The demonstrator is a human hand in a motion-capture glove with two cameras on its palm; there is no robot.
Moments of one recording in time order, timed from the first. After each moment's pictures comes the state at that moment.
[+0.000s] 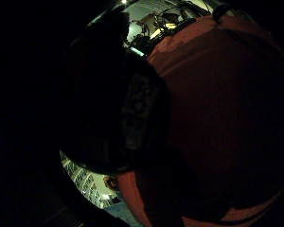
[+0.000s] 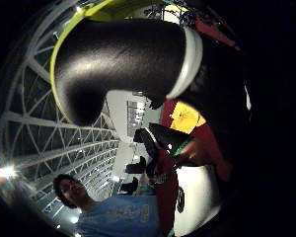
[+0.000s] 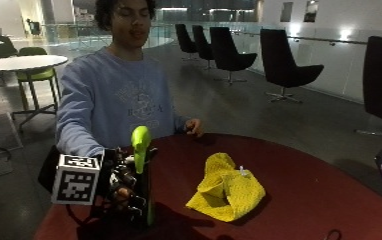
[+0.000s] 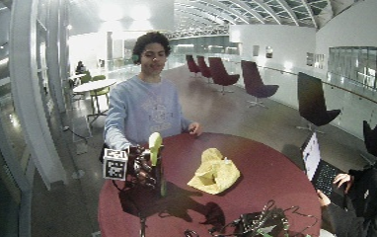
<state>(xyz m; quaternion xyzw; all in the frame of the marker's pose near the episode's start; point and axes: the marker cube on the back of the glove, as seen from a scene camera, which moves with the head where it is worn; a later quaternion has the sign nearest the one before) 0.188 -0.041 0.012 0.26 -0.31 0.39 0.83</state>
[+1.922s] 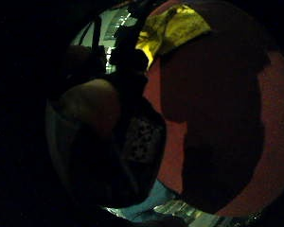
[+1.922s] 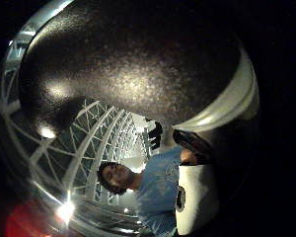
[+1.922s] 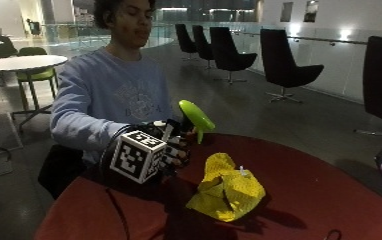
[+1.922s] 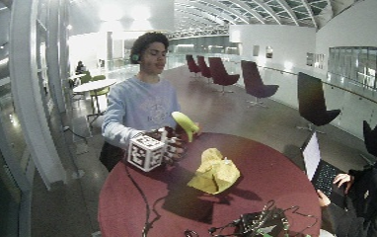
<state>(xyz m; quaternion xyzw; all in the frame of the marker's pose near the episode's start) 0.089 -0.124 0.007 -0.12 -0.48 0.29 0.82</state>
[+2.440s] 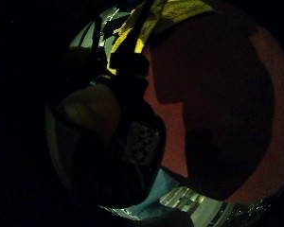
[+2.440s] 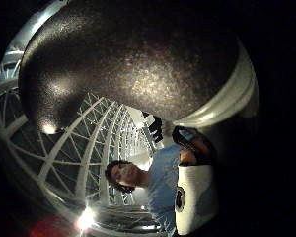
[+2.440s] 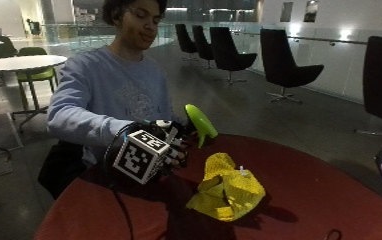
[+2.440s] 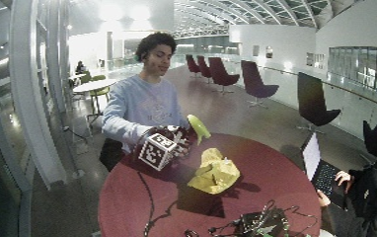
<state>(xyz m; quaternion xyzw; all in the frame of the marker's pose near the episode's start) 0.079 -0.123 0.012 -0.18 -0.48 0.32 0.80</state>
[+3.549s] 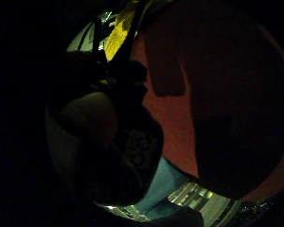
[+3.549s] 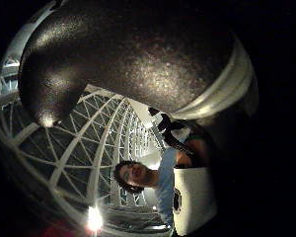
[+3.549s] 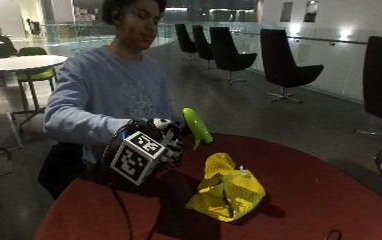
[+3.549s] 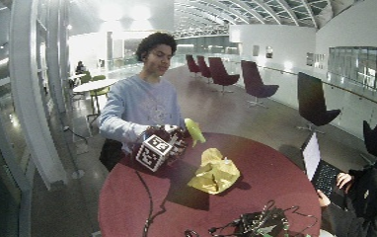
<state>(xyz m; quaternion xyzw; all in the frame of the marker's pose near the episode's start) 0.061 -0.107 0.017 -0.20 -0.51 0.35 0.76</state>
